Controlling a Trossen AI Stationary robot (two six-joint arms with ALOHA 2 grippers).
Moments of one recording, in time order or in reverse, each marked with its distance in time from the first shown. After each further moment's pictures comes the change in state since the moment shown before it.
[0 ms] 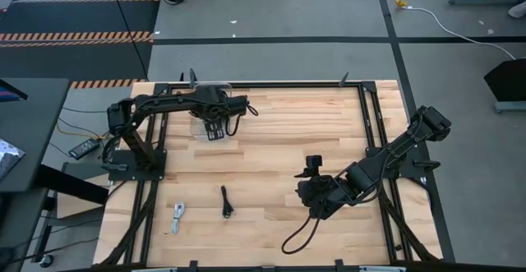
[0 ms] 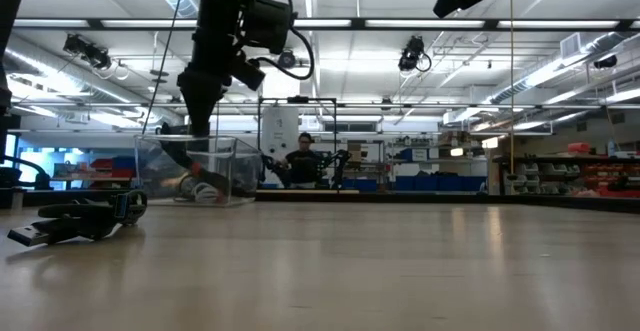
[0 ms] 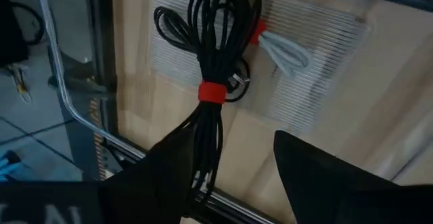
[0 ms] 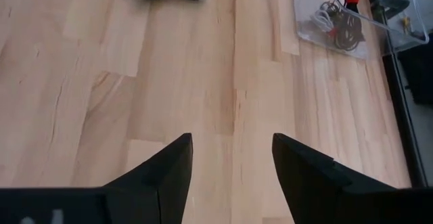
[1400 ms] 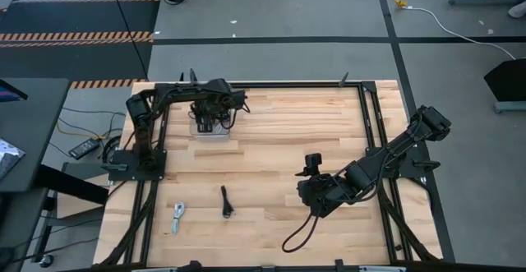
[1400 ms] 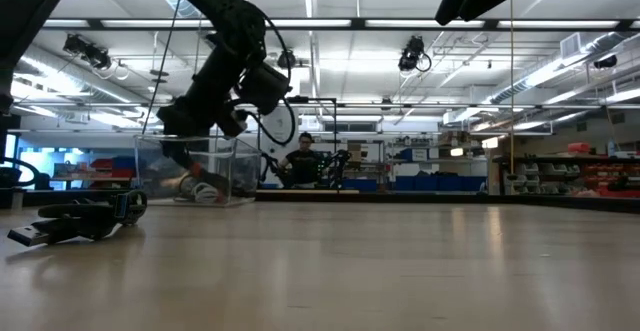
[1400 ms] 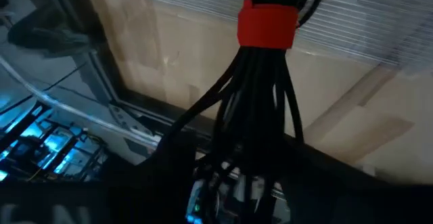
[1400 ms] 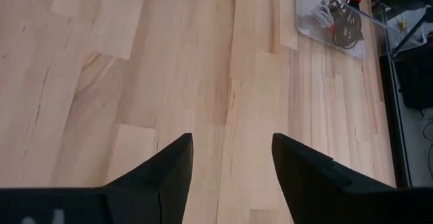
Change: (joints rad) left arm 0.172 0.206 0.000 -0.139 -0.100 0.154; right arm -0.013 0.000 0.000 -0.036 -0.010 -0.051
